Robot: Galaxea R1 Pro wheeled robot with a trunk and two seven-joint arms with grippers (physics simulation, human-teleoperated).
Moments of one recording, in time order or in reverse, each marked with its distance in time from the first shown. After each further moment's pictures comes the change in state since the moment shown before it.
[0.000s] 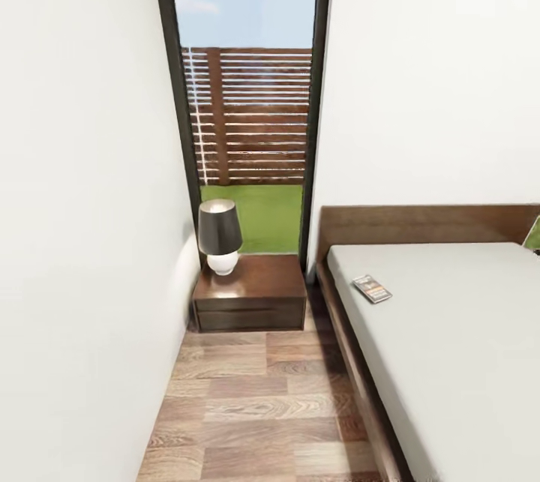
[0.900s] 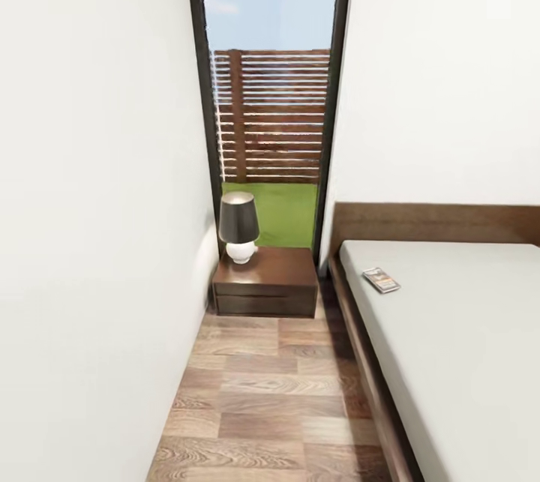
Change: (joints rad) left arm 0.000 0.000 0.000 0.000 0.000 0.000 0.000; right arm 0.000 0.001 0.000 0.000 -0.002 0.000 -0.001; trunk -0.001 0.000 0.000
